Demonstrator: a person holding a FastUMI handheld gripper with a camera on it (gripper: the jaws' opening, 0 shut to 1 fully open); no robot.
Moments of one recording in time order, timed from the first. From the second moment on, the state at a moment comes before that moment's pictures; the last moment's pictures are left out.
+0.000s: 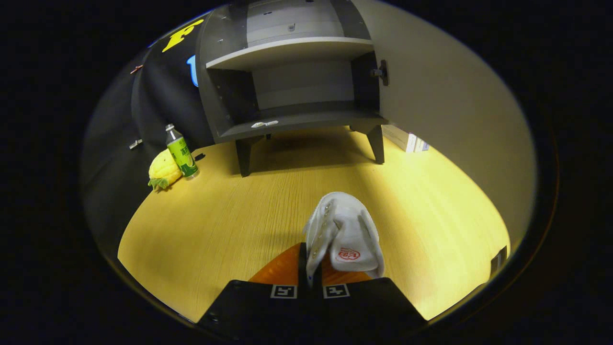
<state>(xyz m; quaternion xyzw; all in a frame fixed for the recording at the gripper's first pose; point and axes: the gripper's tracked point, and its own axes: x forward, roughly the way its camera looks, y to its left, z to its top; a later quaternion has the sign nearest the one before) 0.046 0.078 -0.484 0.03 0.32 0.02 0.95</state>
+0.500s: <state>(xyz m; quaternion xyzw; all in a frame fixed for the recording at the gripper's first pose) 0.058 0.096 -0.305 0.02 0.27 0.07 0.96</state>
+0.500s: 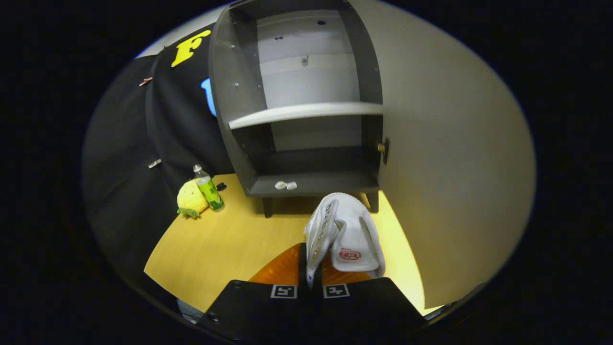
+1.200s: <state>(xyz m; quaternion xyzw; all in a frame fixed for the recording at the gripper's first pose) 0.208 0.140 -0.119 0.03 0.19 0.09 0.98</state>
